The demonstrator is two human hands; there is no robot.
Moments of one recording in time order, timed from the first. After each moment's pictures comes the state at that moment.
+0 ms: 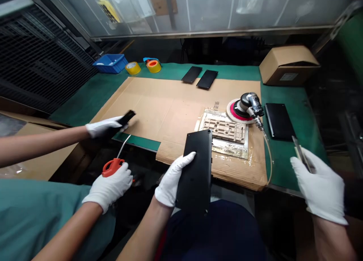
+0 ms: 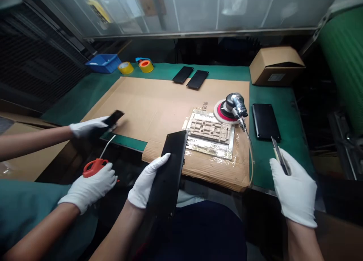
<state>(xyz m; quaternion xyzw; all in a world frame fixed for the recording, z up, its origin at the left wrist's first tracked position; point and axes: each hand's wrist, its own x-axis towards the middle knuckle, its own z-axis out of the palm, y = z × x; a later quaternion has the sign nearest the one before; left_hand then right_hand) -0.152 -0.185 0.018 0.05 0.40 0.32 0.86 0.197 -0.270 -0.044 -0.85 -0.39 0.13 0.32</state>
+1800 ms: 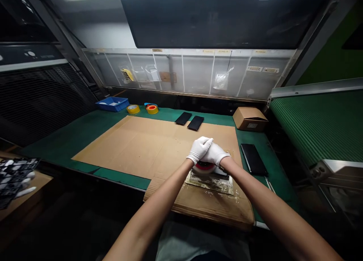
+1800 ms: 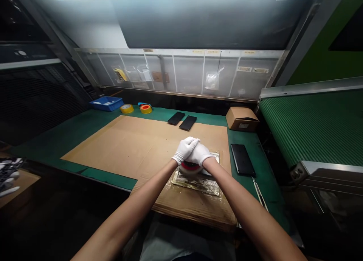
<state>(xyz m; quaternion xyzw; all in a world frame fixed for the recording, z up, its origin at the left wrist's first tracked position) -0.038 0.025 -0.034 0.72 0.39 0.42 0.38 0.062 -0.011 -0.005 -0.58 -0.80 0.13 0.04</state>
